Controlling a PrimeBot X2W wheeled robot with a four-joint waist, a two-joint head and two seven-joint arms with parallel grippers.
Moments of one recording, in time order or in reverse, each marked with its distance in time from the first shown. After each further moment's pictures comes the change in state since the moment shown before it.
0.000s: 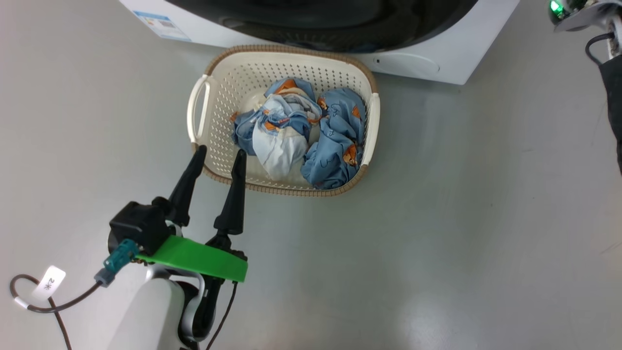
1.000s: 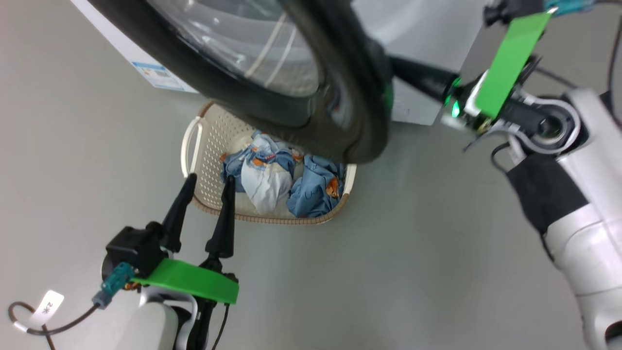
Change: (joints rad) left arm 0.074 0.000 0.037 0.010 0.015 0.000 0.000; right arm 0.284 0.083 0.100 -0.217 -0.010 0.000 0.093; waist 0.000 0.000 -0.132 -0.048
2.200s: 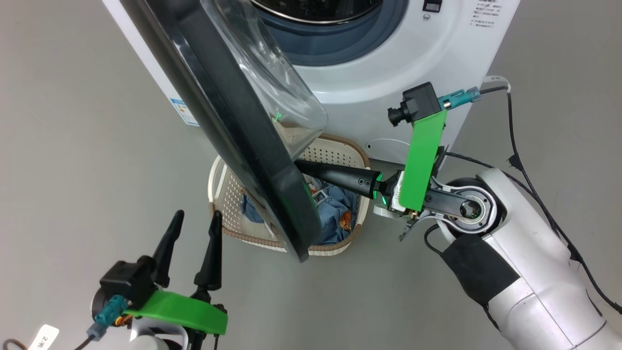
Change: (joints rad) left arm 0.123 0.001 0.053 -0.009 0.039 -0.001 0.000; right arm 0.224 0.128 0.108 -0.129 -0.017 0.000 0.049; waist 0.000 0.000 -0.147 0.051
